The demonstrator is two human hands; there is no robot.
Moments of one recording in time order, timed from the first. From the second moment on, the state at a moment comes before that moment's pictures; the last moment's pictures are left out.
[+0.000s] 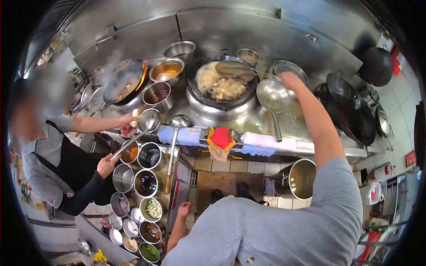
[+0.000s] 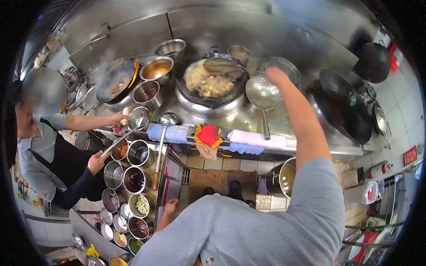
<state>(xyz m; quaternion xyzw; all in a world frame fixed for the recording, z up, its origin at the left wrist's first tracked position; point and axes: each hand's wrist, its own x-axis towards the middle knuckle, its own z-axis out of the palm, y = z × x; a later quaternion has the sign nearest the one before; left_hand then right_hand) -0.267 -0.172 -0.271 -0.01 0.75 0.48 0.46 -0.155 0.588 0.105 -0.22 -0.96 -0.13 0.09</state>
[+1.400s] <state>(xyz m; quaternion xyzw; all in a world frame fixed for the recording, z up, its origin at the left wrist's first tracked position) -0.217 -0.150 -0.240 -0.07 0.74 0.49 0.46 -0.189 0.452 0.031 -0.36 -0.61 0.71 -0.06</state>
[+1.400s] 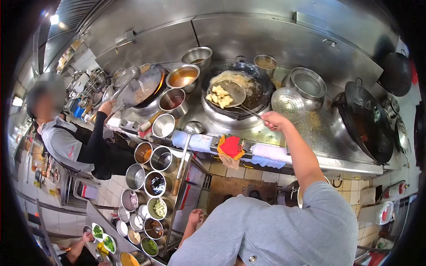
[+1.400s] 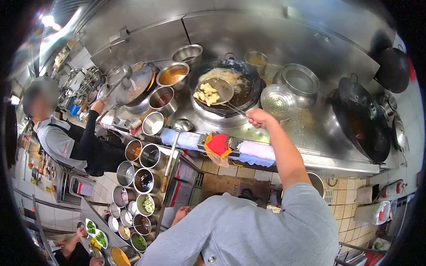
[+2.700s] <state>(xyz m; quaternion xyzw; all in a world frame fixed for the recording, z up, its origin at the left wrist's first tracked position) -0.260 0.027 -0.211 0.10 0.78 0.30 0.54 0.042 0.434 -0.022 -0.48 -0.35 0.75 0.28</state>
